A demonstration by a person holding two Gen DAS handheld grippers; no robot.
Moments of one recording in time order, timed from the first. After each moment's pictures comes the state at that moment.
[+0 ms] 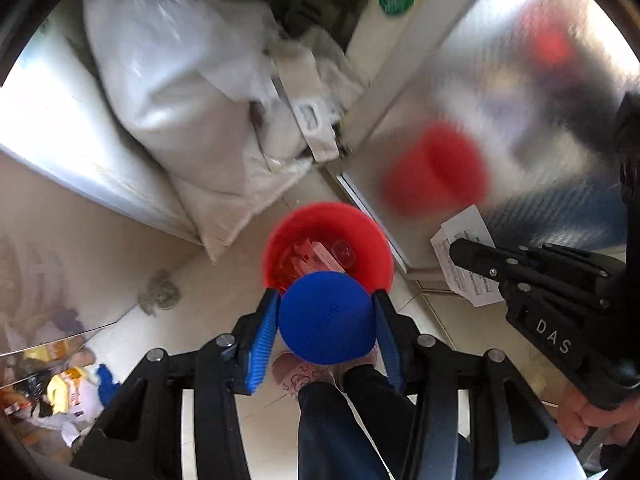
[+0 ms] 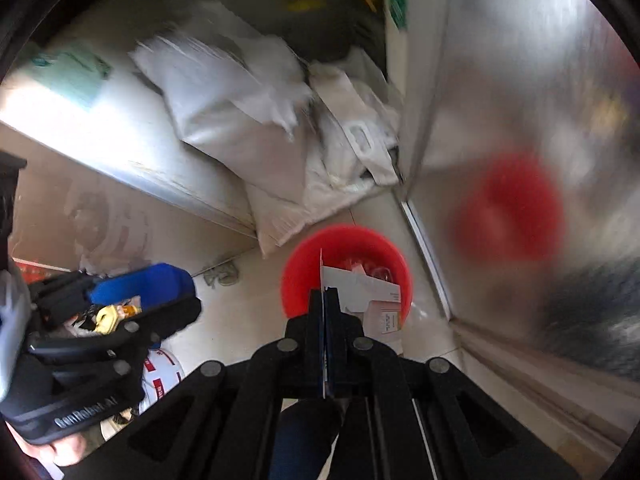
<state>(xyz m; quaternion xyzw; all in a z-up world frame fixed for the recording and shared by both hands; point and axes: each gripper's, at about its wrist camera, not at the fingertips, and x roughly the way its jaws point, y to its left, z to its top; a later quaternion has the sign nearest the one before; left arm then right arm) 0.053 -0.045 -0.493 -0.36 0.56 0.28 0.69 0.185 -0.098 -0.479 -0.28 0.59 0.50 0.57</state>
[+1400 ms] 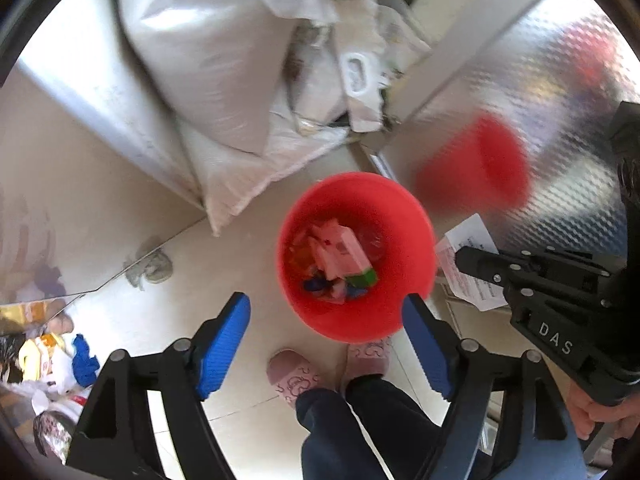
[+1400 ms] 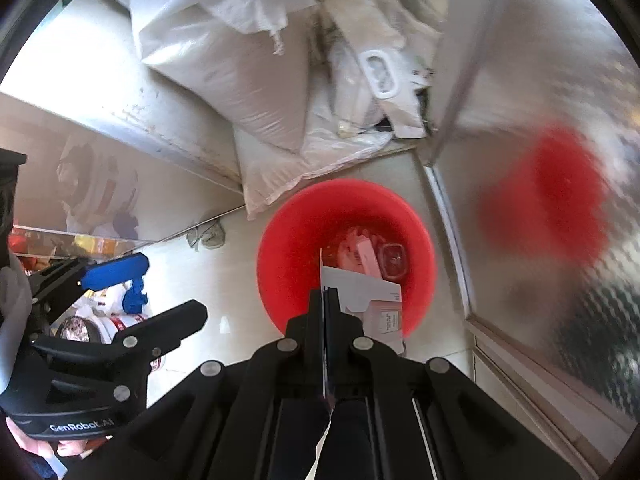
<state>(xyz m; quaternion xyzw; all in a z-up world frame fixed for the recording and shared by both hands) 0.026 -0.038 -0.576 -0.40 0.56 0.34 0.65 0.169 -0.085 -0.565 -0.35 0.59 0.54 0.50</state>
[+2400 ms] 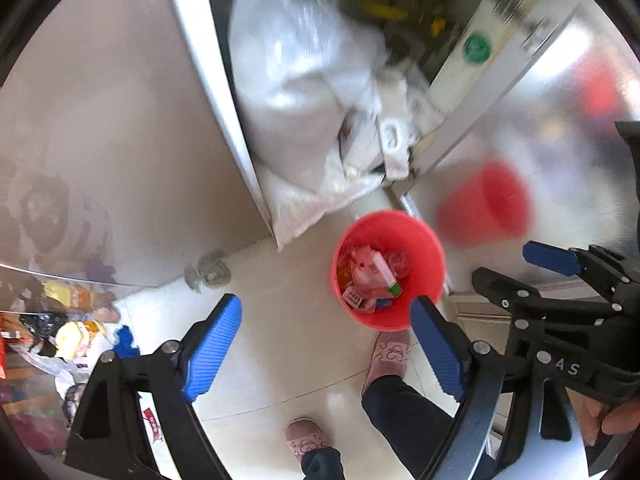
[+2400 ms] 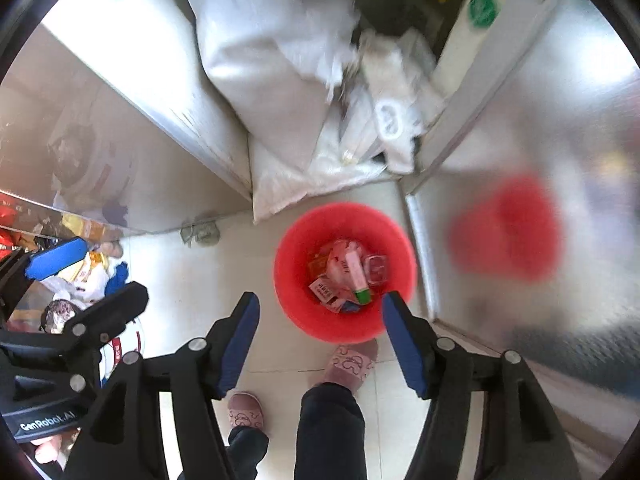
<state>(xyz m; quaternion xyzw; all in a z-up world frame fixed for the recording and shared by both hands) -0.030 -0.058 -0.429 -0.35 0.51 0.41 0.67 0.119 -0.104 -0.432 -0.39 0.52 0.52 0.56</state>
